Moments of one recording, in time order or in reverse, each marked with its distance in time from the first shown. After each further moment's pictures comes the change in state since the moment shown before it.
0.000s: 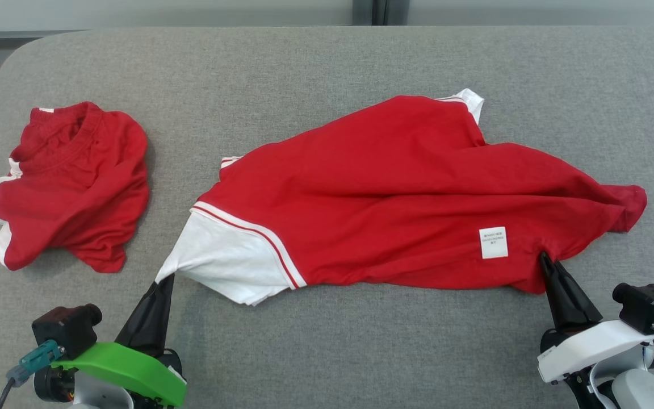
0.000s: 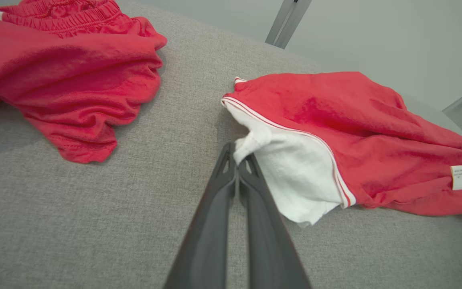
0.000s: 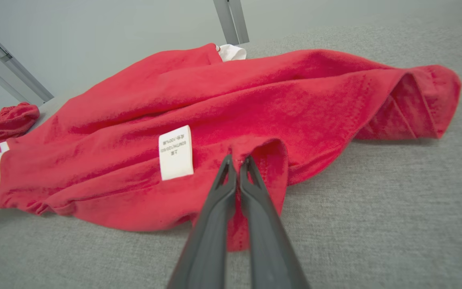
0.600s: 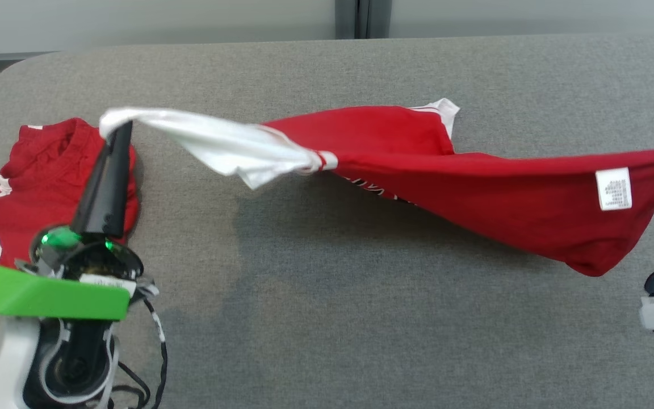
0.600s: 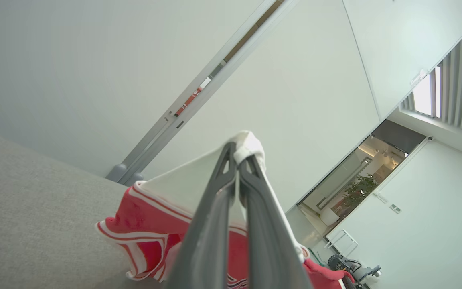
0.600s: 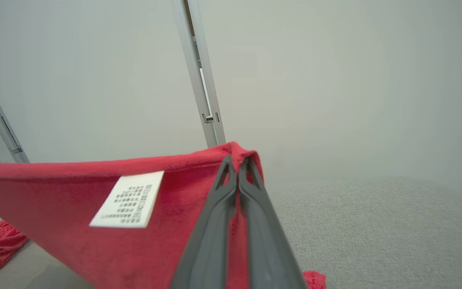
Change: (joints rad) left arm -0.168 -0.088 0.170 -0.338 -0.404 -0.130 0.021; right arm 0.062 -0.078 -0.264 -0.421 0.008 0.000 0.000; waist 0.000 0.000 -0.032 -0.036
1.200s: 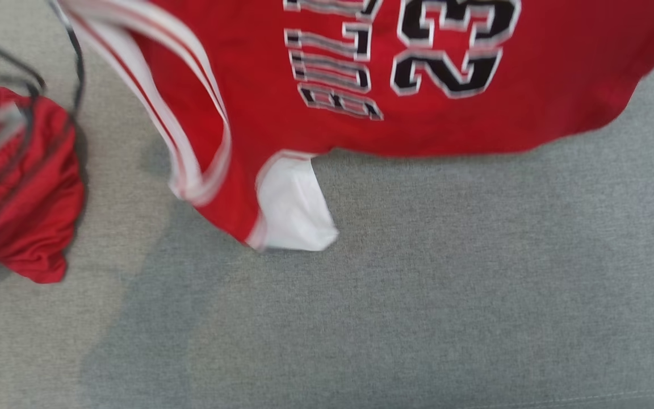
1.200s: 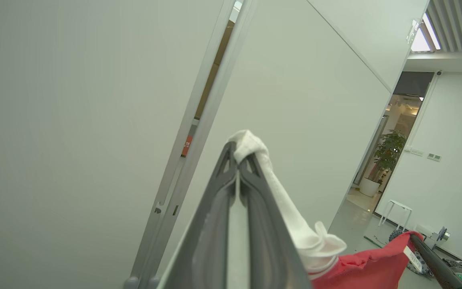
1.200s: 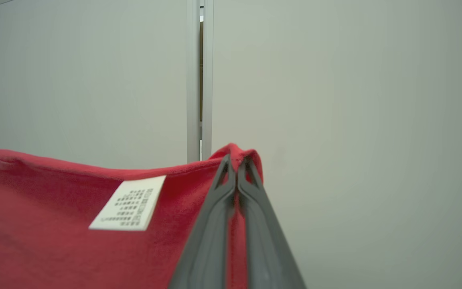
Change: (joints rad) left arm -0.905 0.044 -0.064 0.275 0.151 0.173 0.243; right arm -0.802 -0.253 0.113 0.137 0.108 0.000 0.193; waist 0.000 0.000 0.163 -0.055
